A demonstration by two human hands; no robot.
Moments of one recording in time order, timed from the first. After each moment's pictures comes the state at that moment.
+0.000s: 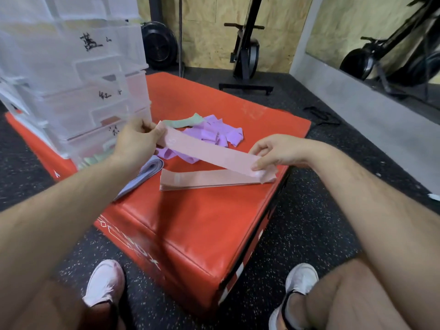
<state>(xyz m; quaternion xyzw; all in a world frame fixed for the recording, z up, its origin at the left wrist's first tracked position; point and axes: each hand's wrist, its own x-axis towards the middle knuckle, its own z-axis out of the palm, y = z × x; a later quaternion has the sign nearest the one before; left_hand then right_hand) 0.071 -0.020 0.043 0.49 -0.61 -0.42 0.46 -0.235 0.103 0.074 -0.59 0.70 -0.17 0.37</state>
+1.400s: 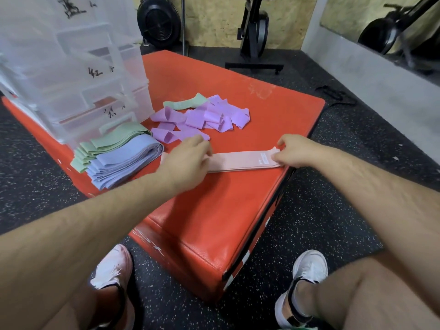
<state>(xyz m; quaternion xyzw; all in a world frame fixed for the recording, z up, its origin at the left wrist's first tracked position) 0.018 0.011 -0.033 0.31 -0.92 -0.05 0.22 -0.261 0.093 0.009 -0.51 0.84 -0.03 0.17</state>
